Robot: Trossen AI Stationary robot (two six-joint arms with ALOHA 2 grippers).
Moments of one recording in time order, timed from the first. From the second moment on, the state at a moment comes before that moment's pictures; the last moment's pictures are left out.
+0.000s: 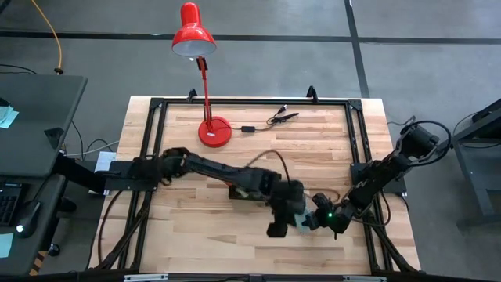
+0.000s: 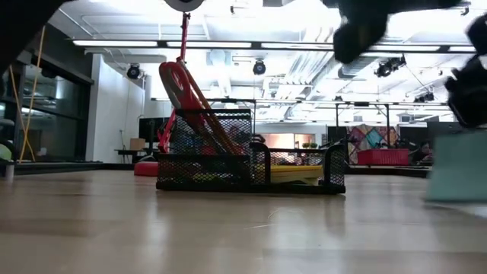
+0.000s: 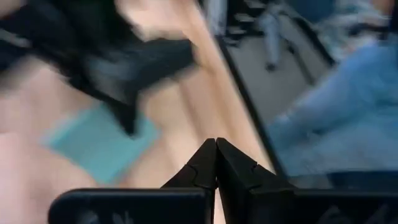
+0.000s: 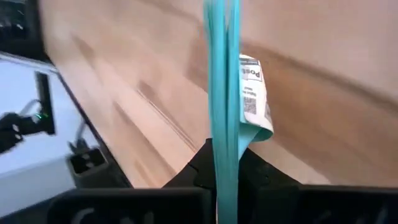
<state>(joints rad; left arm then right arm) -0.13 2.35 2.15 -0.62 0.41 -0.13 0.79 1.47 0.42 0.25 0.35 1.86</state>
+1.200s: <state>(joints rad) 0.09 1.54 1.15 0.34 0.15 -0.11 0.23 1.31 0.65 0.20 0.33 1.45</state>
